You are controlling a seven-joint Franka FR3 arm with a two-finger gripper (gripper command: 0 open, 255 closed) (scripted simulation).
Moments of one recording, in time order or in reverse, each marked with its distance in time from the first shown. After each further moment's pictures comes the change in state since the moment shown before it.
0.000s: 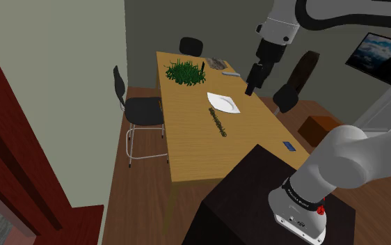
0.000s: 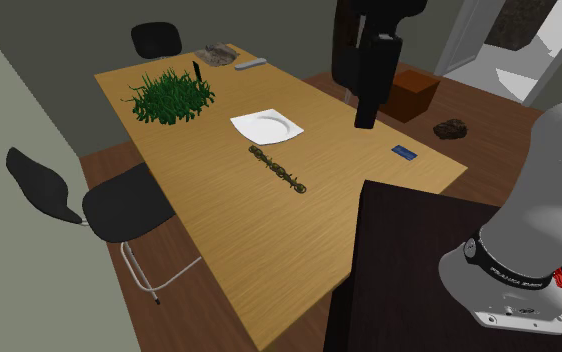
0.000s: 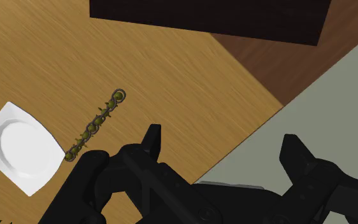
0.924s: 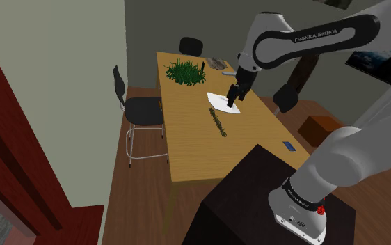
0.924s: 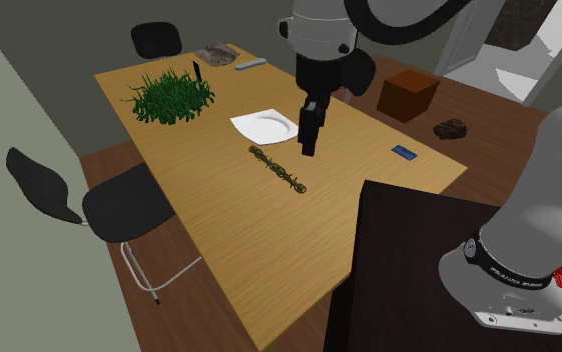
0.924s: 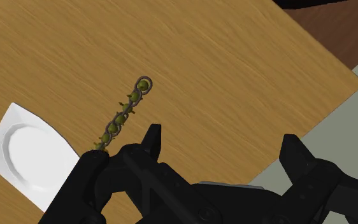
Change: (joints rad) arm -0.092 0.288 -0.068 -0.108 -0.089 0.419 -0.031
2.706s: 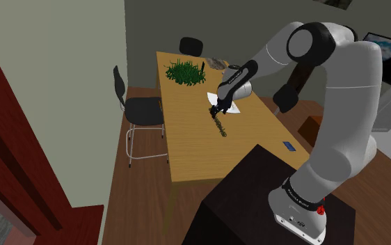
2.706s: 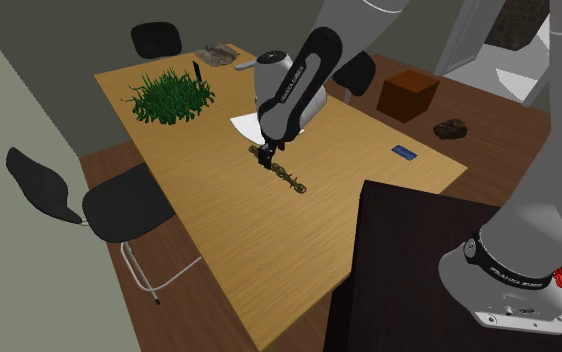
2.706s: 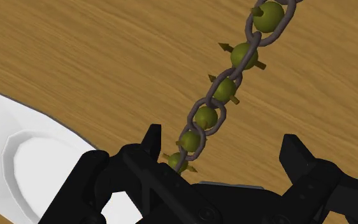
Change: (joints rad) arm -0.185 0.990 -0.122 0.450 -0.036 0.619 -0.048
